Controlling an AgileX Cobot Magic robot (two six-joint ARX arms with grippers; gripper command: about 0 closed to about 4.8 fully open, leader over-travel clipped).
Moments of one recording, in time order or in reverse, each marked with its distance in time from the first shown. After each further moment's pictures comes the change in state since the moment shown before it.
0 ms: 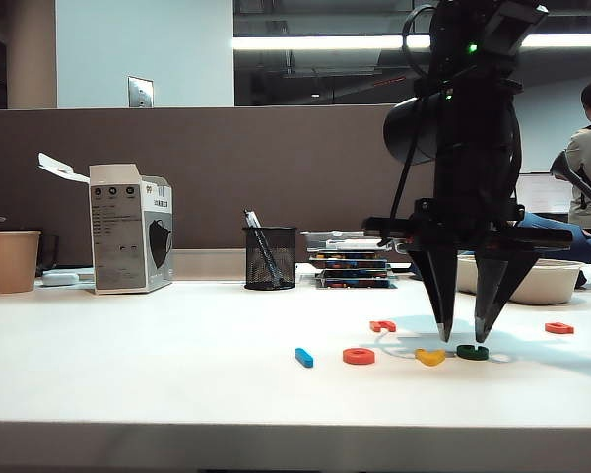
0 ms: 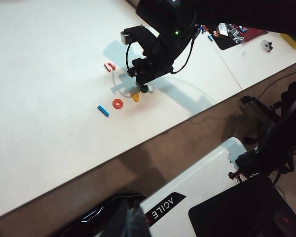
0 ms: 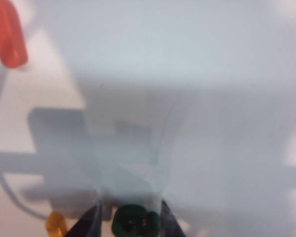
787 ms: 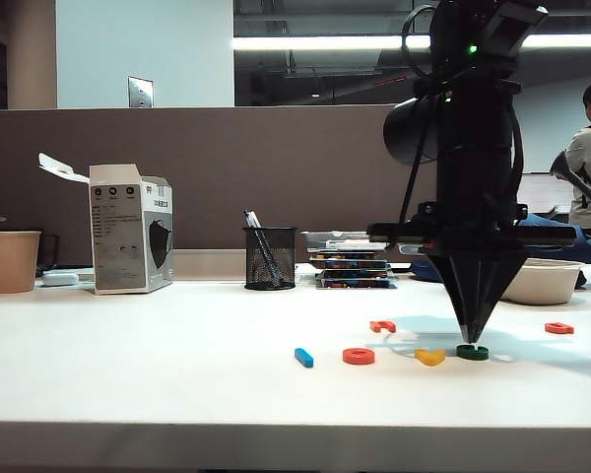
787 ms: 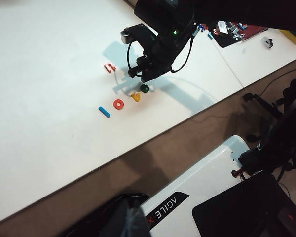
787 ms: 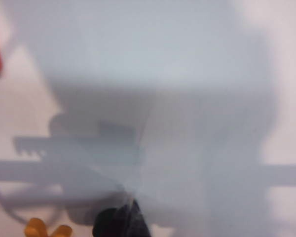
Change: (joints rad) left arm 0.000 0.000 0.000 0.000 0.000 0.026; right arm 0.000 0.002 -0.002 0.000 0.049 -0.004
